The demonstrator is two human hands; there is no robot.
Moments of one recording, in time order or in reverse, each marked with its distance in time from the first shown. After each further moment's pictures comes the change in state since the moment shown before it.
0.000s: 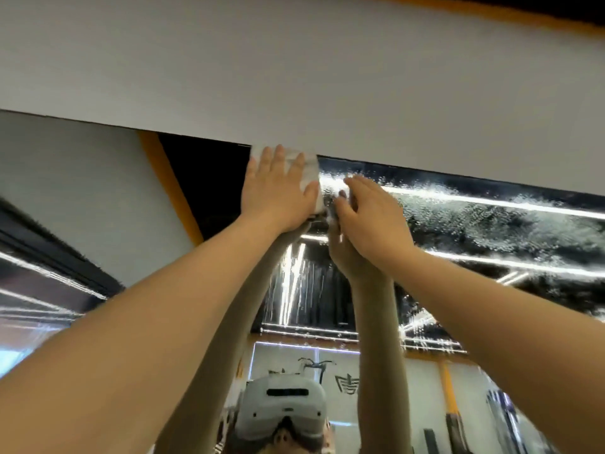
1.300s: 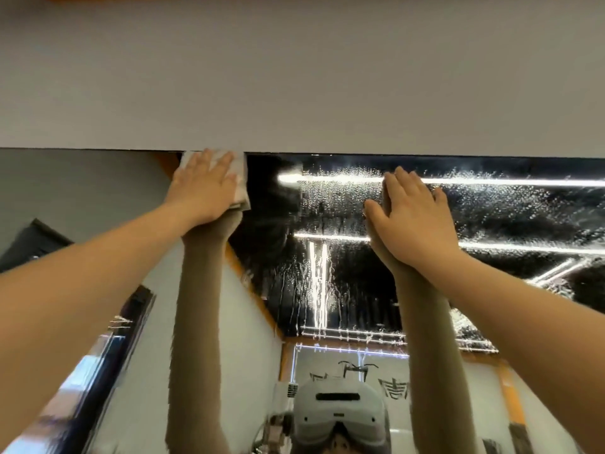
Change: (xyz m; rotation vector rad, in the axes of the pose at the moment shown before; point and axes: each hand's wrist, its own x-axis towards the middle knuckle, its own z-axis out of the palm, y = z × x) left_hand 0.015 0.029 0.003 0.039 -0.078 -0.174; right_hand -0.023 0.170 -0.054 -0.154 -0.071 0.083
